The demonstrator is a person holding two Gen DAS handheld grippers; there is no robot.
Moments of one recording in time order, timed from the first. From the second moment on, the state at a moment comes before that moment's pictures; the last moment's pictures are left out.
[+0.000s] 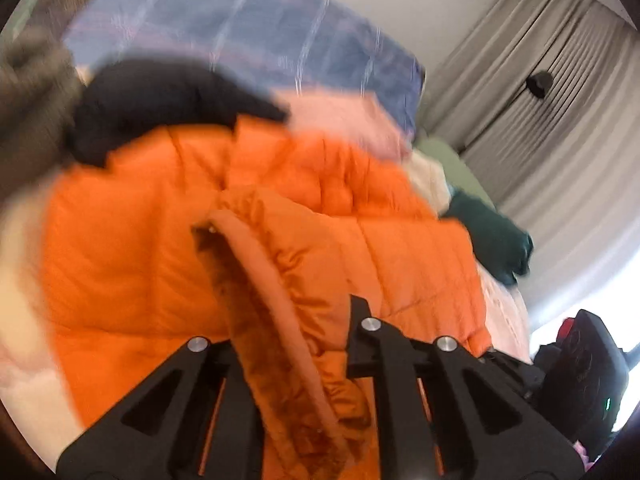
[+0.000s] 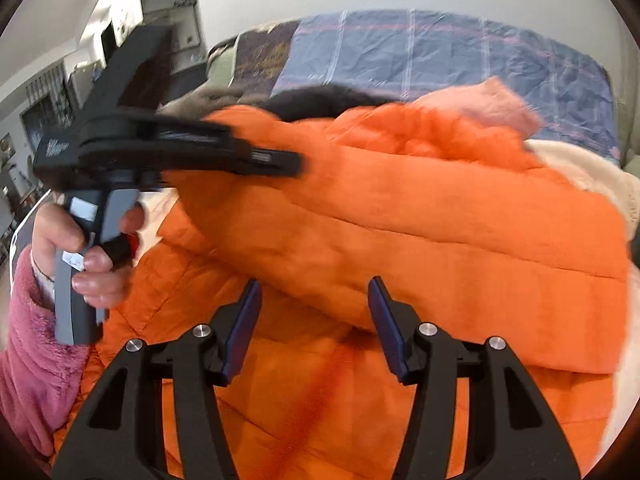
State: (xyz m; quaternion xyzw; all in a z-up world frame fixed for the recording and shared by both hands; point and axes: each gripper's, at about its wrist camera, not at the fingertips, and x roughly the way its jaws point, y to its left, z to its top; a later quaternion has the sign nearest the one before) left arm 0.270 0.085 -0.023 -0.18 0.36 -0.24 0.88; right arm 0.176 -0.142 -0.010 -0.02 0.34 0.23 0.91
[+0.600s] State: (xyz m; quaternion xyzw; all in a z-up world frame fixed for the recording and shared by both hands) left arm 0.231 0.062 0.009 0.01 0.30 -0.12 0.95; right arm 0.214 -0.236 -0.024 0.03 0.33 0.07 0.94
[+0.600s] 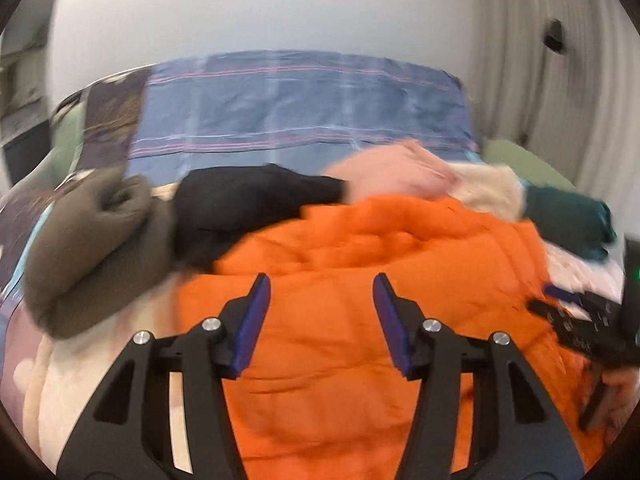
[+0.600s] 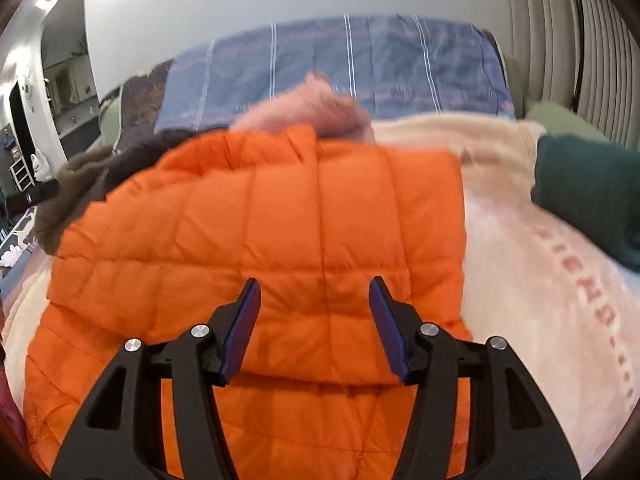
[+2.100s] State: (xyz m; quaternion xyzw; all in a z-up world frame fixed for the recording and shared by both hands) left arm -0.028 0.138 -0.097 -0.09 0.45 -0.22 0.86; right arm -0.055 -0.350 -0.084 0.28 0.39 0.24 0.84
